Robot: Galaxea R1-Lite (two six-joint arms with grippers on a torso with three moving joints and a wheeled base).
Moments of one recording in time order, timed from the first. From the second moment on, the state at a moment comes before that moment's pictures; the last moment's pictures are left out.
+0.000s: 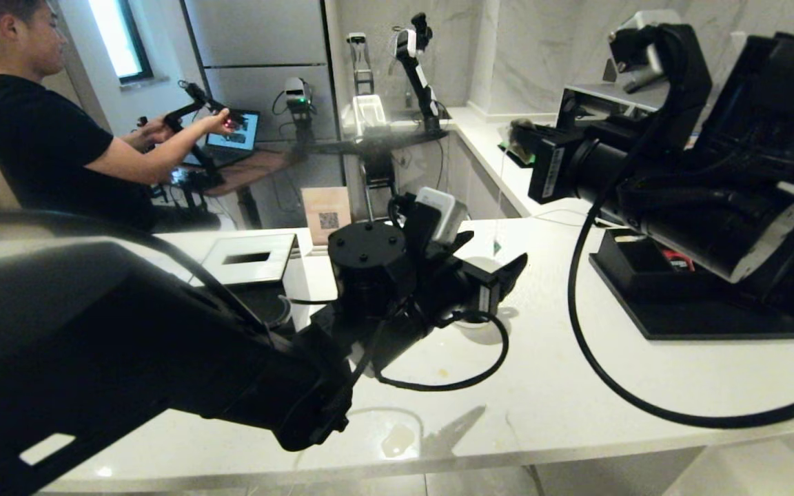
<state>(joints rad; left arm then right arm) -0.82 2.08 -1.03 -1.16 -0.01 -0.07 0.63 1.63 -1.12 -0.69 -0.20 -0.10</state>
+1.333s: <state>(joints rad) -0.82 2.08 -1.03 -1.16 0.01 -0.07 0.62 1.63 -1.11 -0.69 -0.20 -0.10</state>
